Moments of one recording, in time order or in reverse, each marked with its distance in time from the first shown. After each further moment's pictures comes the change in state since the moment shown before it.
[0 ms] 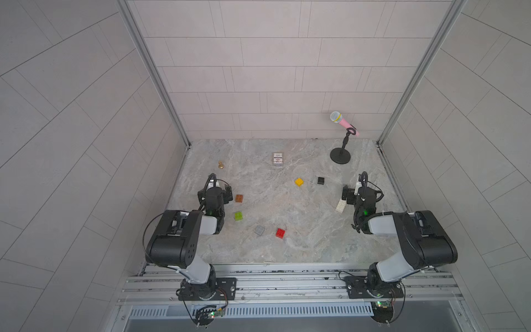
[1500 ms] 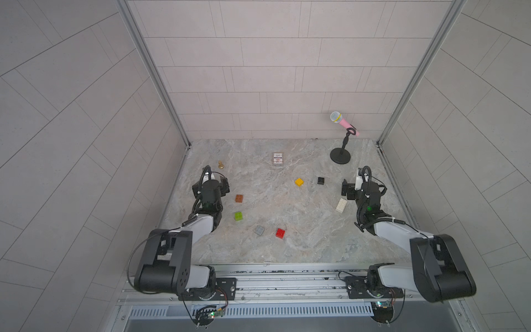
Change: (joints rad) left arm -0.006 -0.270 0.107 -0.248 -0.047 -0.036; right arm 0.037 -0.336 0.099 -0.305 -0.070 -0.039
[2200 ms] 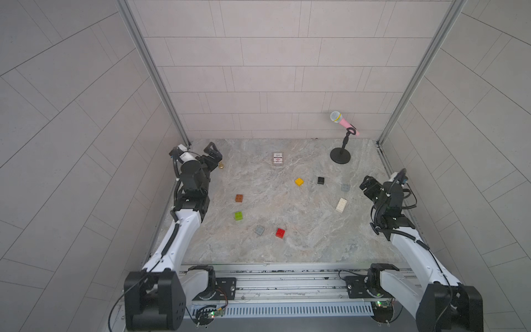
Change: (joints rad) left arm 0.071 -0.097 0.338 -0.289 0.360 -0.708; right arm -0.093 -0.193 0.084 -0.426 -0.067 0.639
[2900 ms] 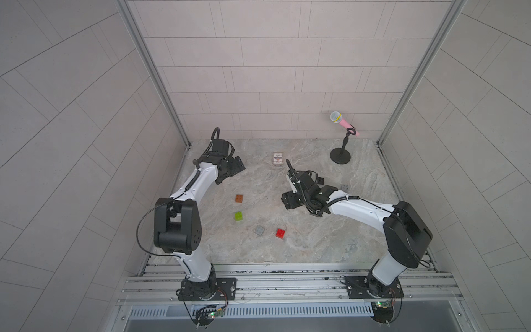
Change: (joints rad) left arm -0.111 0.523 0.559 -0.964 0.095 0.192; right arm 0.747 0.649 0.529 -0.342 -0.095 -0.290
